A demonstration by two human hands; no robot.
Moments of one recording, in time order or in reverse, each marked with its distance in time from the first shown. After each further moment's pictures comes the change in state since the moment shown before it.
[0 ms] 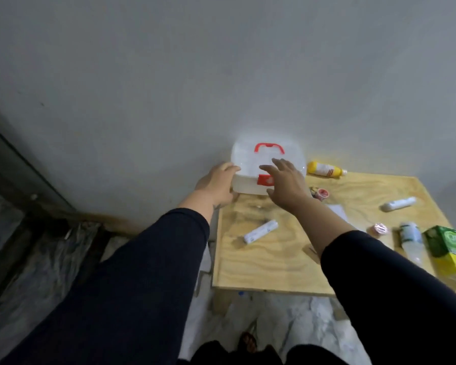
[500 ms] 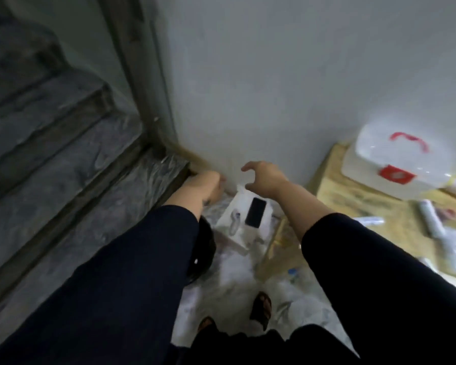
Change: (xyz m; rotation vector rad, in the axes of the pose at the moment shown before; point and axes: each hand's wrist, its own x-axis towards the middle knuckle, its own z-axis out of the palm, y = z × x) left_hand -0.210 -0.181 0.000 -0.173 -0.045 -0.639; right_hand -0.028 -0.259 0.084 0.160 -0.477 -0.387
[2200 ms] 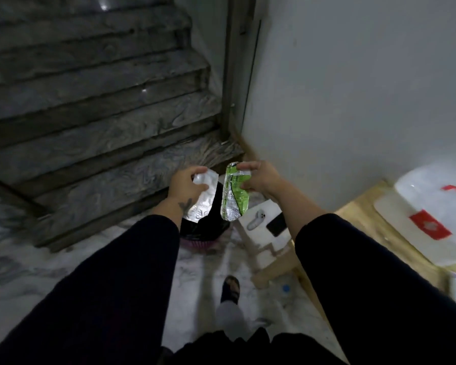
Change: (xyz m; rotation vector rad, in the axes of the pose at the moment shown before) left_hand -0.153 0.000 0.087 -0.823 0.732 -0.365; right_hand -0.064 -0.009 0.024 0.451 -0.270 -0.258
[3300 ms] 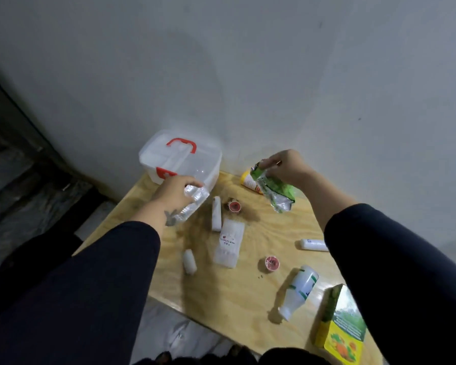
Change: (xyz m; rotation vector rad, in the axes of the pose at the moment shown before) left_hand -0.172 0.221 0.405 0.440 -0.604 0.472; right_hand -0.326 0.320 -0.387 -0.059 0.664 0.233
